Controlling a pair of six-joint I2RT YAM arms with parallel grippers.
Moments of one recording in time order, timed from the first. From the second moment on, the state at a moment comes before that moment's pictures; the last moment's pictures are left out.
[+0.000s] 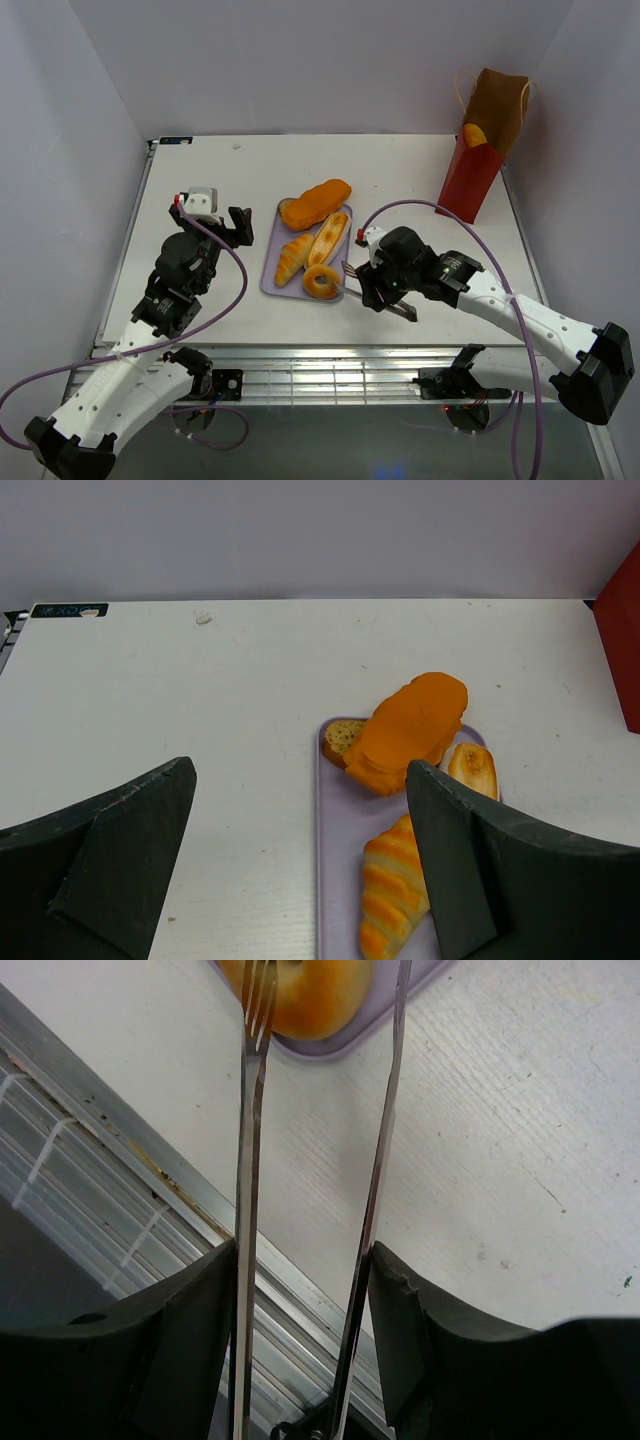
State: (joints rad) left arm -0.53 0.70 0.71 -0.02 -0.38 -0.09; right arm 0.86 1.09 0.89 -0.72 -0.11 0.16
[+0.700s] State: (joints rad) left arm -0.53 0.70 0.71 -0.02 -0.38 -0.09; right arm 0.86 1.19 0.89 -0.62 -0.12 0.18
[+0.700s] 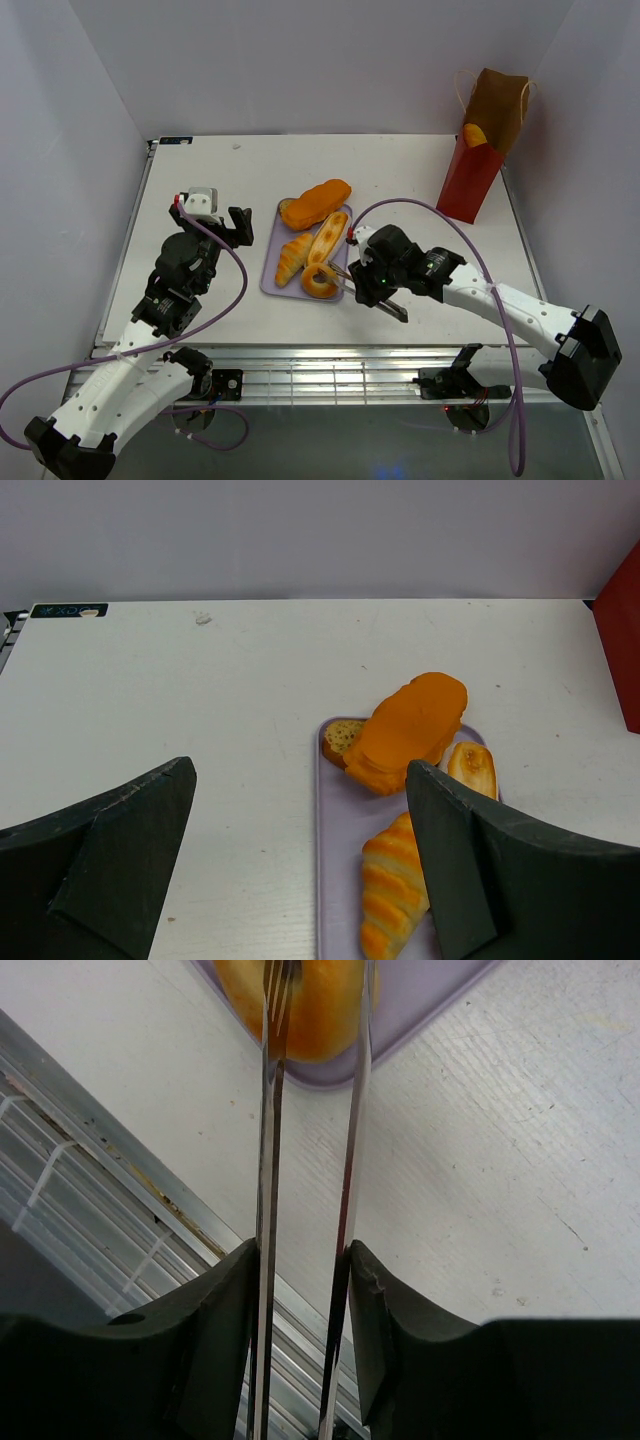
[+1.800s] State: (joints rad) left arm -0.53 0.69 0.71 -0.02 -0.38 -0.09; right arm 0.77 1.13 1.28 -0.72 0.17 0.18
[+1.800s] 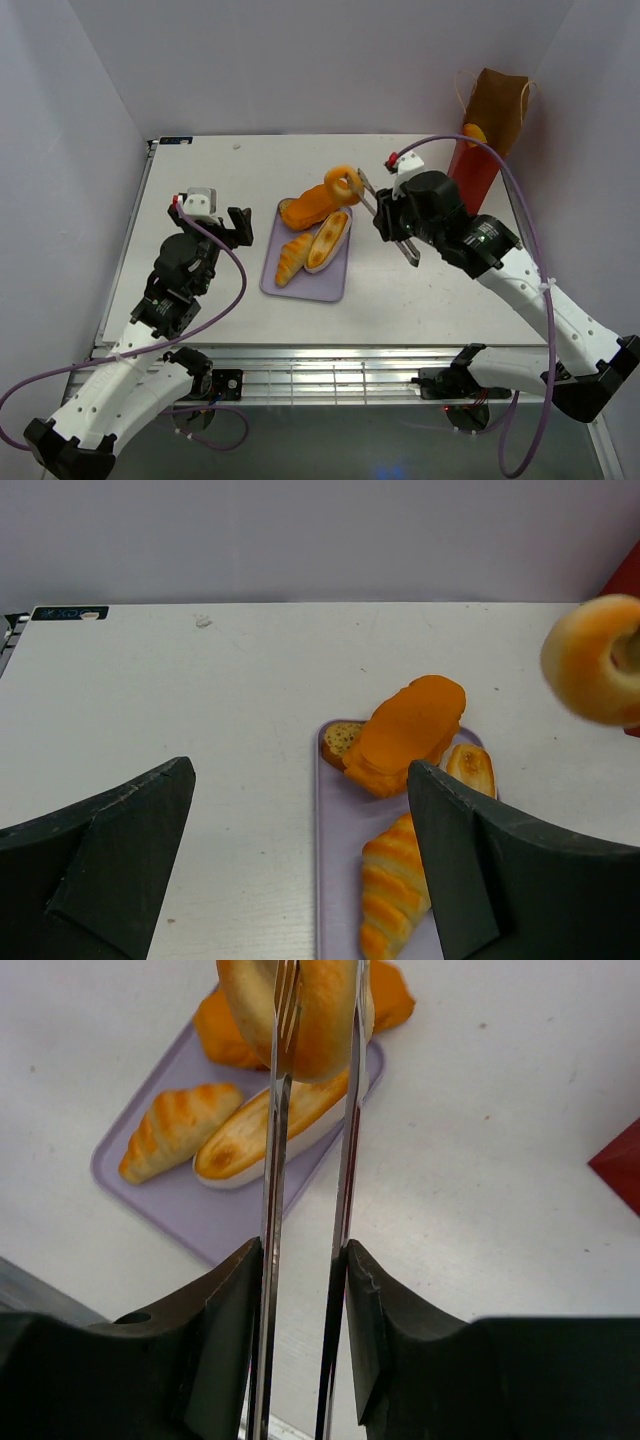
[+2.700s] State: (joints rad) left arm -0.53 0.67 0.71 -0.02 -0.37 -0.09; right arm -0.13 1.31 1.60 -0.64 -0.08 0.19
